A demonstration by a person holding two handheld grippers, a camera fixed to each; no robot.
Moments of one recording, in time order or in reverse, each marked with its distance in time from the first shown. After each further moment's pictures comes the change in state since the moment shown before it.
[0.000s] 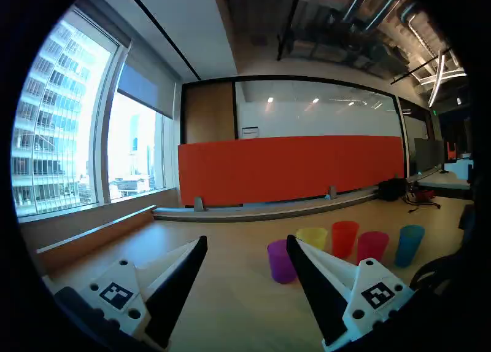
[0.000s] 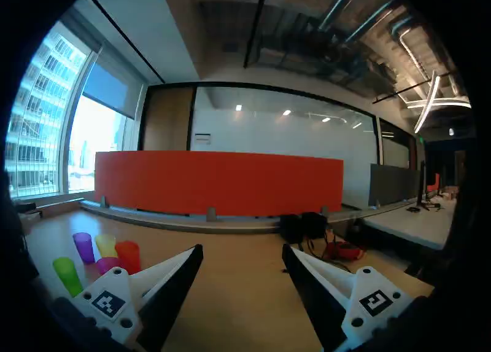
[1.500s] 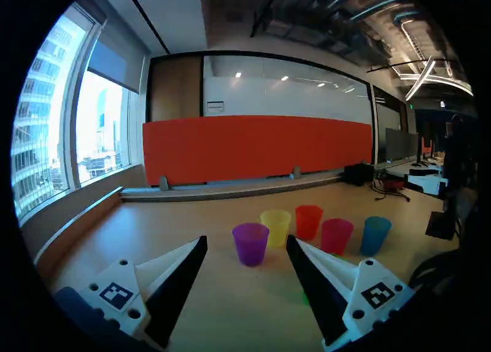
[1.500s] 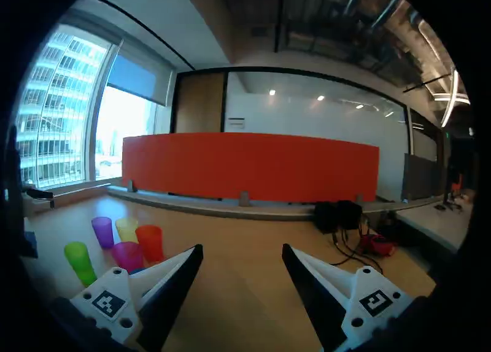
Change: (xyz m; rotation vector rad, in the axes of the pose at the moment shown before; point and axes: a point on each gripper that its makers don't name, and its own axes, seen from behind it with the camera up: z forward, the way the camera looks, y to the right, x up) left arm 0.004 0.032 -0.011 -0.217 -0.153 -0.022; right arm -0.028 -0.028 0.023 0.182 -0.076 -0.009
